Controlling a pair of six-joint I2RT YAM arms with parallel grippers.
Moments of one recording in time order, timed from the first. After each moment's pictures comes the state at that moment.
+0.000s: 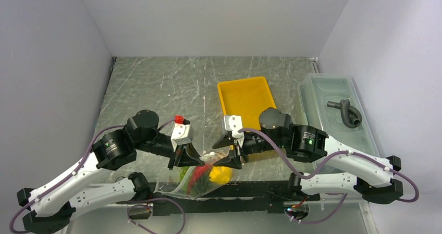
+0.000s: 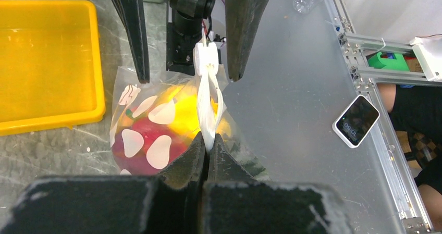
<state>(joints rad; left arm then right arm) -0.97 0.76 1.01 -0.60 0.74 -0.02 1.23 0.97 1.20 -0.51 -0.40 -0.10</state>
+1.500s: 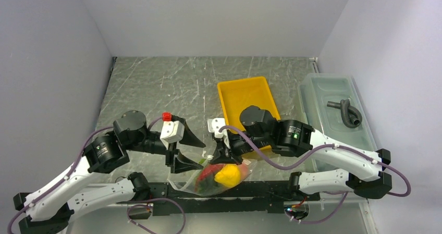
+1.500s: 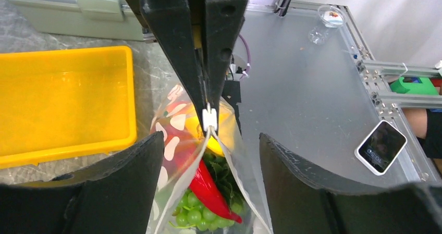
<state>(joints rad) -0.97 0.71 1.04 -0.51 0.68 -0.02 1.23 1.10 1.26 -0.64 -0.47 -0.08</state>
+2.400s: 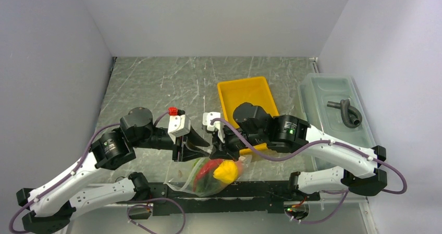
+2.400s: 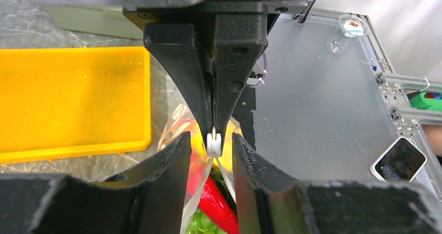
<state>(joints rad) -0.97 0.76 1.04 -0.45 0.61 -0.04 1.23 1.18 1.37 -0.76 -0.36 -0.03</state>
